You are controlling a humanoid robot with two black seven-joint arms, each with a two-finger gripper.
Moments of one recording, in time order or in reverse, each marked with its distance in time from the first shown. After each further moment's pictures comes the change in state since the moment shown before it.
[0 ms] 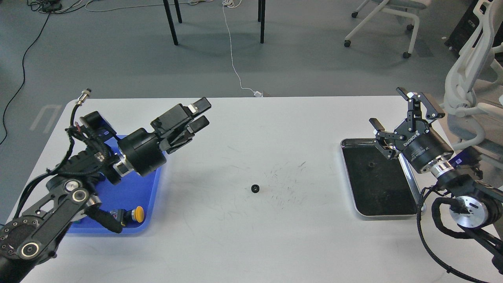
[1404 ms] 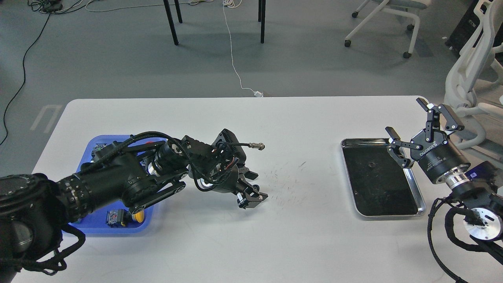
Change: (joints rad) left arm -0.542 -0.318 0.774 0.617 0.724 0.093 -0.095; right arm -0.058 -0.019 0.058 -0.005 0.012 0.029 0.000
